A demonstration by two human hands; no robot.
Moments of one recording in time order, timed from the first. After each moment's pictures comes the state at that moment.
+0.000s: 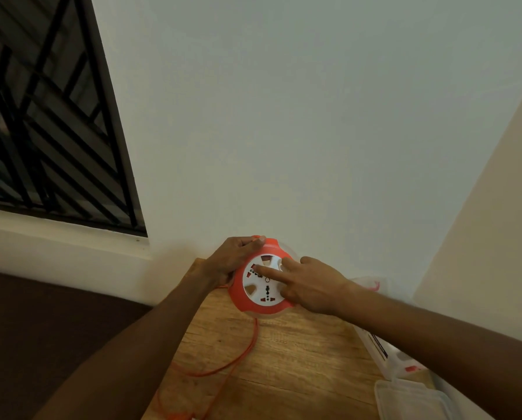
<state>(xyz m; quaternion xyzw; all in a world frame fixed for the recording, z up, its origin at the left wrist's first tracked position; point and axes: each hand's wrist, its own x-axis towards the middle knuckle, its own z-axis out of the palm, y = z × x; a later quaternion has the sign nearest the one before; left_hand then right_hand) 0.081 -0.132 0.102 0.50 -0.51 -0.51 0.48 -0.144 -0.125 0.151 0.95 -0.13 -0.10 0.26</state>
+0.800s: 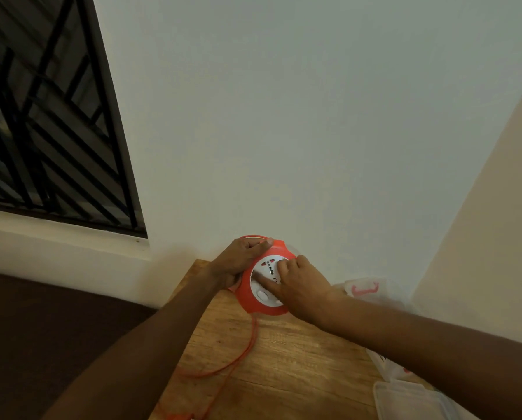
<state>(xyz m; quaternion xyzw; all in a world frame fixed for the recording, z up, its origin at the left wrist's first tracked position) 0.069 -0.138 0.099 0.51 -0.52 -0.50 0.47 -0.124 -0.112 0.139 0.91 -0.26 -0.13 0.28</state>
